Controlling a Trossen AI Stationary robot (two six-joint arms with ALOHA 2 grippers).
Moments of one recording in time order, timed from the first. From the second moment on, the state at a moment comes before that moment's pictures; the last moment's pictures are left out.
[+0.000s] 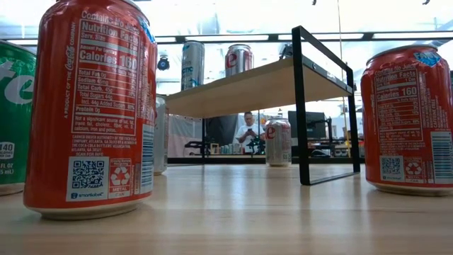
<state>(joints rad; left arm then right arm) -0.65 1.91 1.82 -1.19 -0.34 -0.55 0.85 1.44 1.39 -0.77 0.47 0.52</state>
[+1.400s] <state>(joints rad) -0.64 1.96 1.72 -1.05 -0.30 -0.59 0.85 1.44 1.38 -0.77 0.47 0.52</state>
